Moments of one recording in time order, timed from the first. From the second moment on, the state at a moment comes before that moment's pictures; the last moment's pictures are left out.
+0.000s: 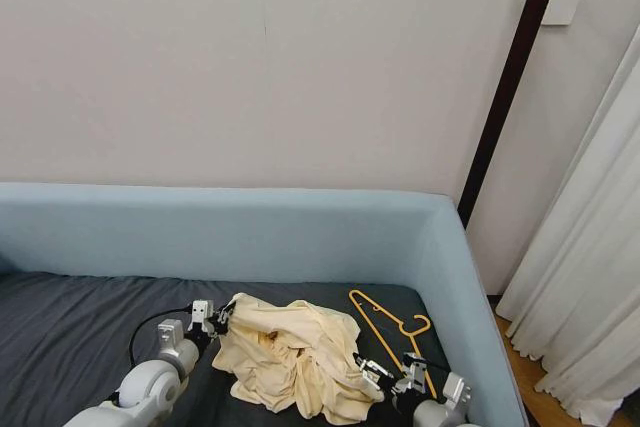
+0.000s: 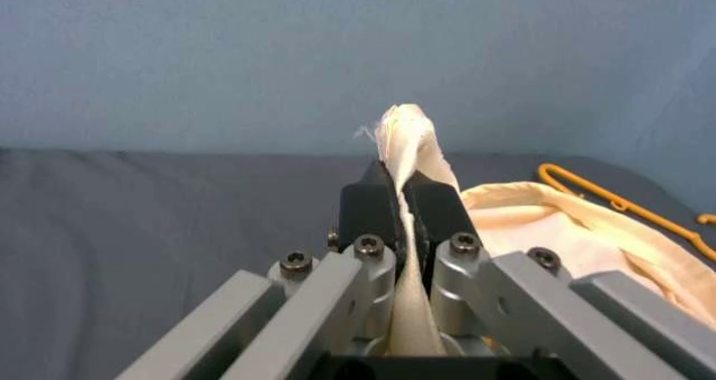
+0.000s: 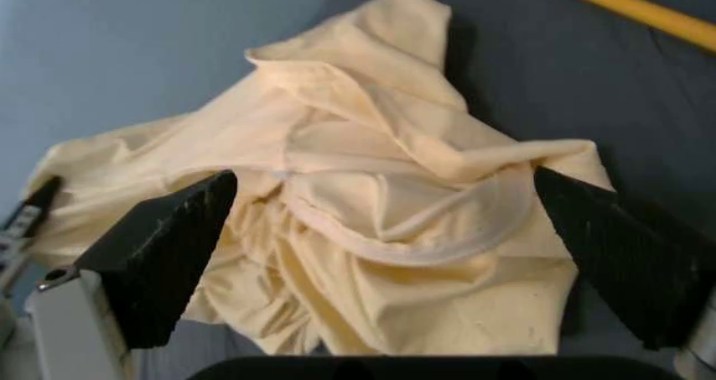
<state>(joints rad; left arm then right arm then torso) 0.93 -0.81 0.01 -1.48 -0.96 0.00 -0.05 -1.24 1.13 0.14 1.84 1.33 -0.28 0.44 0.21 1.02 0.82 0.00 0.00</state>
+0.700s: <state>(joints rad) 0.93 -0.83 0.02 -1.48 -0.94 0.01 -0.06 -1.20 1.23 0.12 1.66 1.21 -0.30 0.41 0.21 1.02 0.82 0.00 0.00</state>
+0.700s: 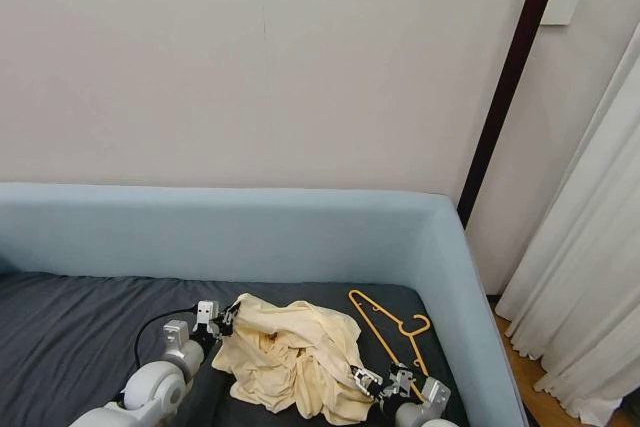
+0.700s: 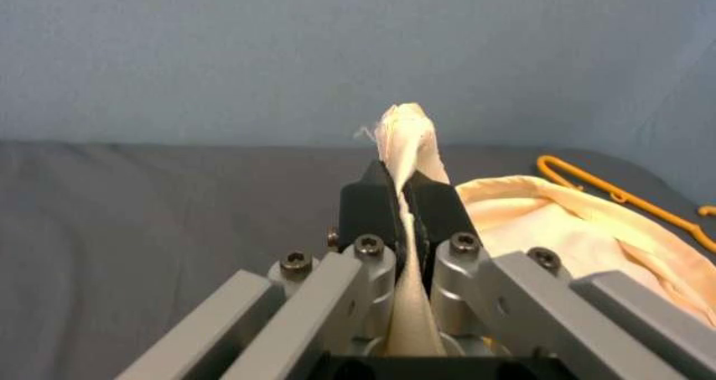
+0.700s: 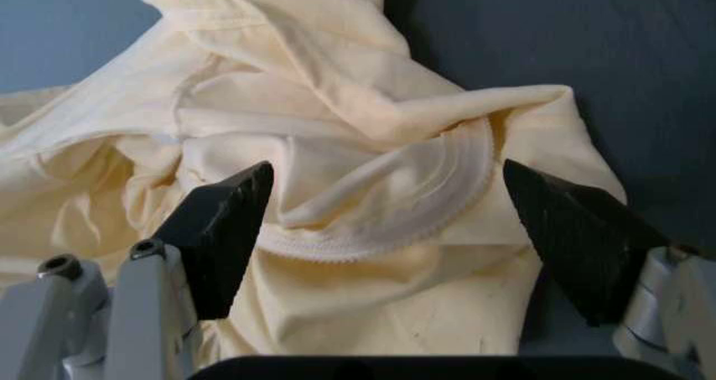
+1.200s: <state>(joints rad) 0.93 -0.82 0.02 -1.48 -0.94 0.00 -0.05 -1.17 1.27 0.10 1.60 1.16 -0.30 0.39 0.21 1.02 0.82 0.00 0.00</state>
